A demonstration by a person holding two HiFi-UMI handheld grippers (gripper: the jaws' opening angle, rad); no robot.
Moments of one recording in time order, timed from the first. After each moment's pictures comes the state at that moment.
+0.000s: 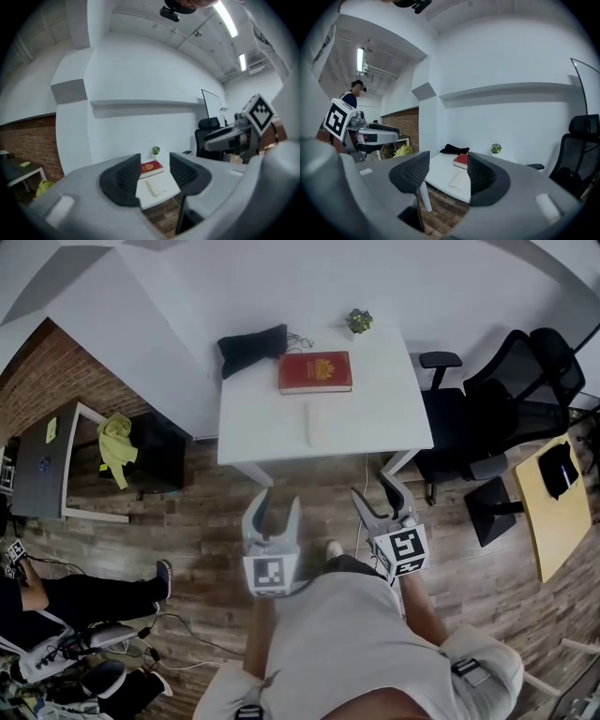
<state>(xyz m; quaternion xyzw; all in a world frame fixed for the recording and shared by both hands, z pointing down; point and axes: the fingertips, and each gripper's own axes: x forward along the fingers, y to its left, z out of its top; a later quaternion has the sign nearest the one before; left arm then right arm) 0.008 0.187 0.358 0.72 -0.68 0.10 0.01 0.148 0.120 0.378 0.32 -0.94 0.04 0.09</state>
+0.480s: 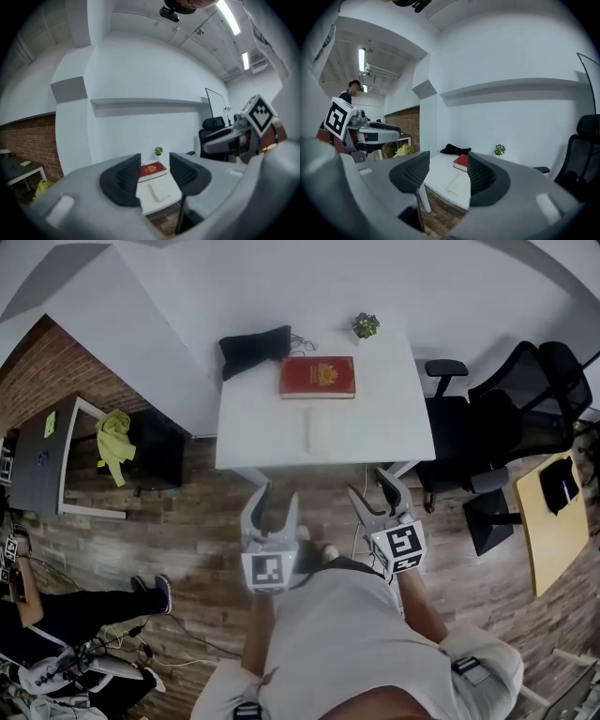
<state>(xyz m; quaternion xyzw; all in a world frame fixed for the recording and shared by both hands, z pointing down) -0.006 0.146 0.358 0.72 -0.69 0.11 0.00 0.128 0.077 0.380 0.30 -0.95 0.03 0.10</state>
